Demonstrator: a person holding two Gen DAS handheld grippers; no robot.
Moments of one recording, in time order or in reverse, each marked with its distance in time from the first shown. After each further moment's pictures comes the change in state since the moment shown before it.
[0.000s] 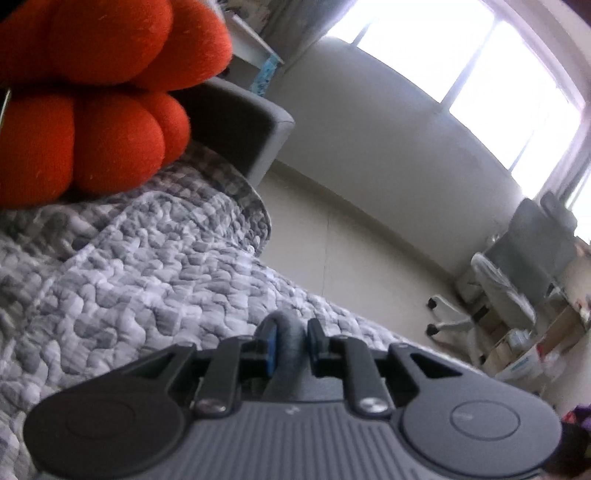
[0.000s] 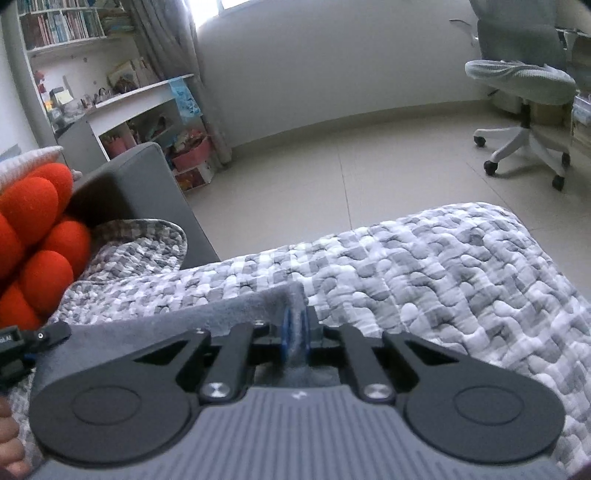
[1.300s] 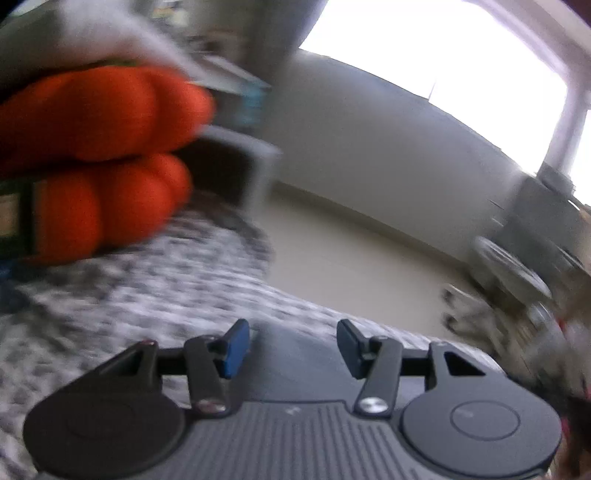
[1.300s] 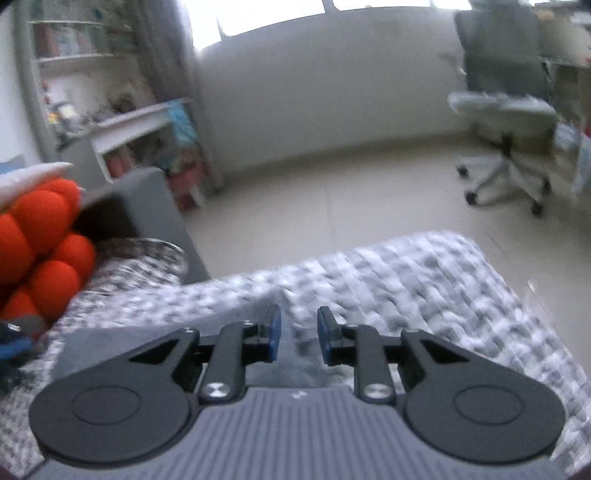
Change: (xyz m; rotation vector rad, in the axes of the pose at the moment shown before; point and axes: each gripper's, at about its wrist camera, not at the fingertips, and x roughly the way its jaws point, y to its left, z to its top) left arm -0.067 -0.045 -0.005 0.154 -0.045 0.025; right arm -0.059 0.018 -0.007 -0.053 -0.112 -0.004
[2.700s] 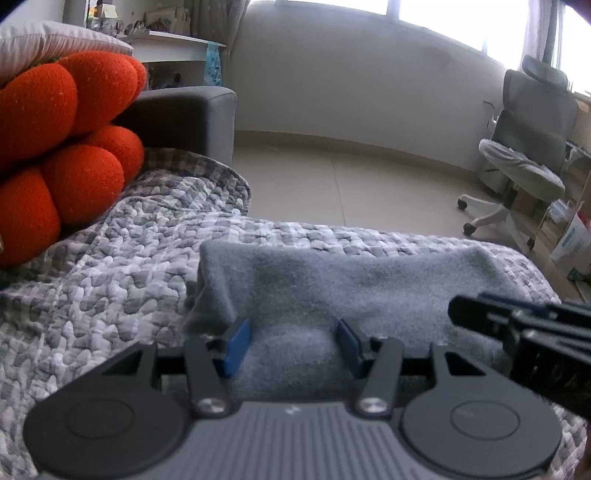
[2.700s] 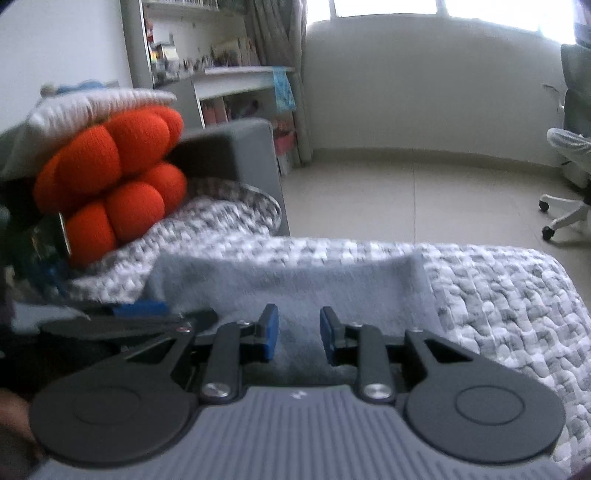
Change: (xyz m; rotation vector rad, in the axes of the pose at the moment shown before) left arm 0.037 -0.037 -0.038 0.216 0.171 0.115; right arm 0.008 0.060 -0.033 -0.221 0.059 0.189
